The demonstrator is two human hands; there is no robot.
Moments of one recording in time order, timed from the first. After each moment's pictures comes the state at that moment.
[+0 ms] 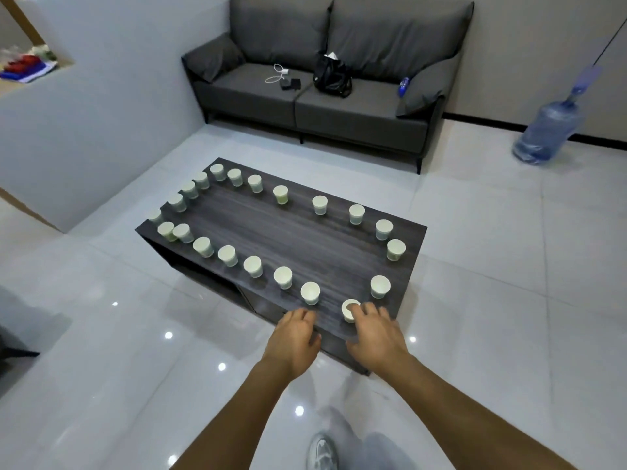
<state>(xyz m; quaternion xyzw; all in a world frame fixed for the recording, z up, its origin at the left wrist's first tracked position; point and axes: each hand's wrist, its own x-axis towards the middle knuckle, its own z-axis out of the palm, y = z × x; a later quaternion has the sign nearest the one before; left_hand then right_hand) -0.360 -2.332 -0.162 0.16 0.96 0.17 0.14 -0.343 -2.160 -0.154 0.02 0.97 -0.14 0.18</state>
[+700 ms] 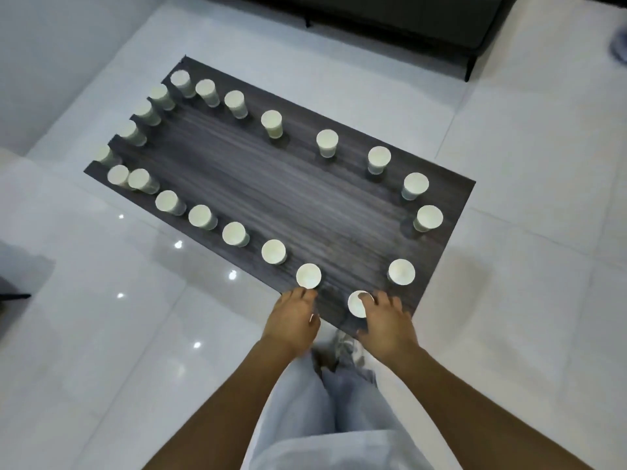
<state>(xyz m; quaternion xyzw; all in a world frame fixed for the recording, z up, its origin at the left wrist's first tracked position) -0.533 -2.302 -0.285 0.10 0.95 0.14 0.27 -0.507 -2.122 -0.290 0.03 0.94 -0.14 0.31</state>
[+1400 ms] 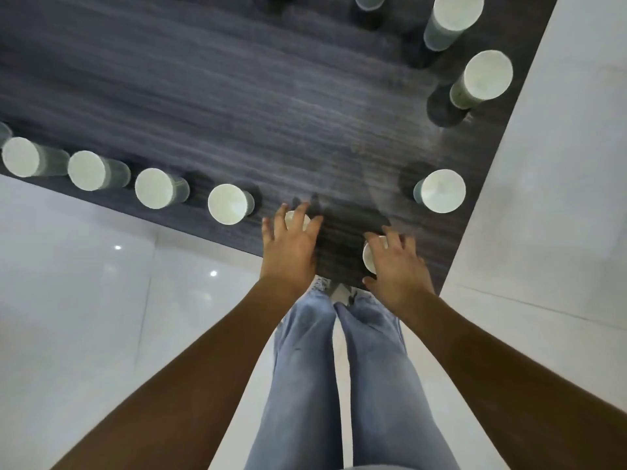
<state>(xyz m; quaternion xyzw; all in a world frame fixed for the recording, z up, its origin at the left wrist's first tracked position) -0.613 -2.292 -0.473 0.19 0.93 0.01 0.33 -0.539 -2.128 -0.471 0.12 0.89 -0.18 0.39</state>
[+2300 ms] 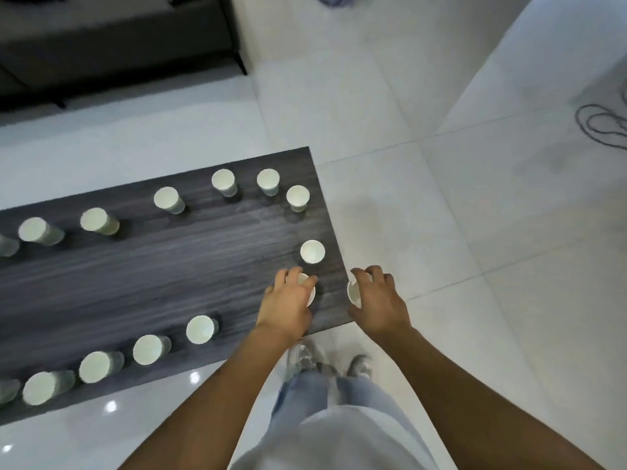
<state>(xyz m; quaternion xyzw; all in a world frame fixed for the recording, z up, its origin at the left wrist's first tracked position) -0.581 -2.212 -0.246 0.48 0.83 -0.01 0.30 -0.444 -2.106 -0.253 0.42 0.86 -0.24 0.15</state>
